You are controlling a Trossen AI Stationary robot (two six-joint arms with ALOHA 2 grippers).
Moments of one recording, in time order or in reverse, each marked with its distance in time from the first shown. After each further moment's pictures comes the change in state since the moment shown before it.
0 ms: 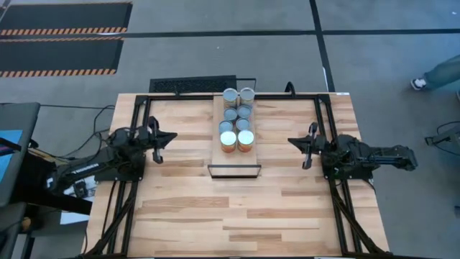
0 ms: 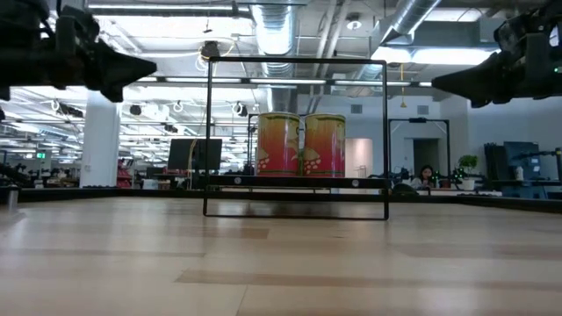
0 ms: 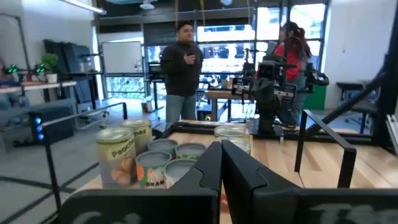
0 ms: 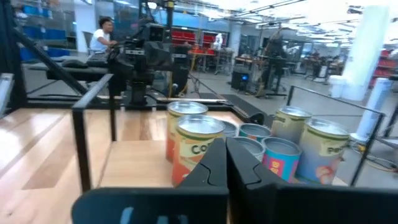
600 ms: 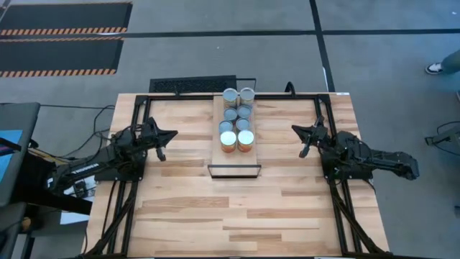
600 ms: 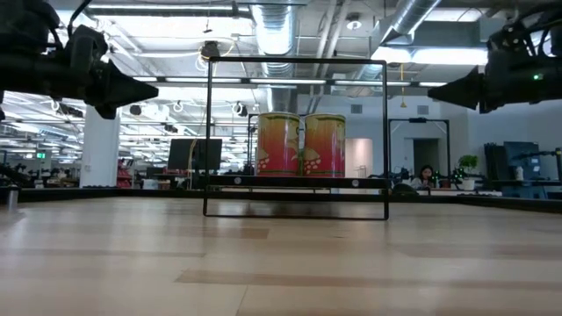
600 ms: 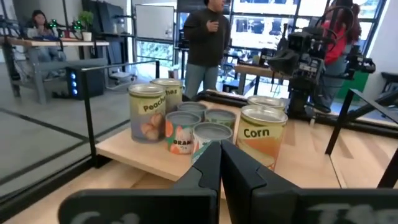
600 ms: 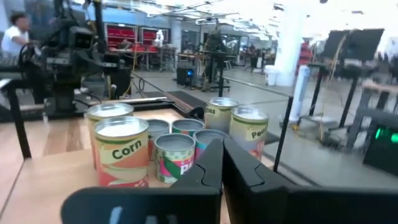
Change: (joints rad) left arm -0.003 -0.033 -0.001 -0.164 -0.148 -0.078; right arm -0.152 0.006 0.000 0.011 0.103 0.020
